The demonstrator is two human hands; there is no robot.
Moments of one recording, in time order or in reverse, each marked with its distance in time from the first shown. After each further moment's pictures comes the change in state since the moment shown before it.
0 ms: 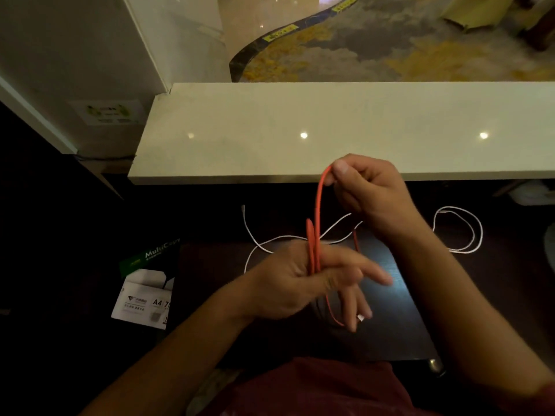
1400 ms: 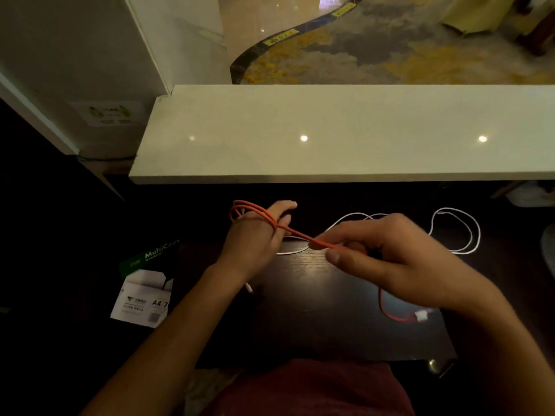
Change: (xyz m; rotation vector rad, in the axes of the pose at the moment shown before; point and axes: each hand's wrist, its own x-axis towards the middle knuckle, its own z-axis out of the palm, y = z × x) left_hand 0.001 -0.063 -0.059 0.965 0.600 -0.310; right_hand -0.069 -0.043 -0.003 -0.640 -0.377 -0.026
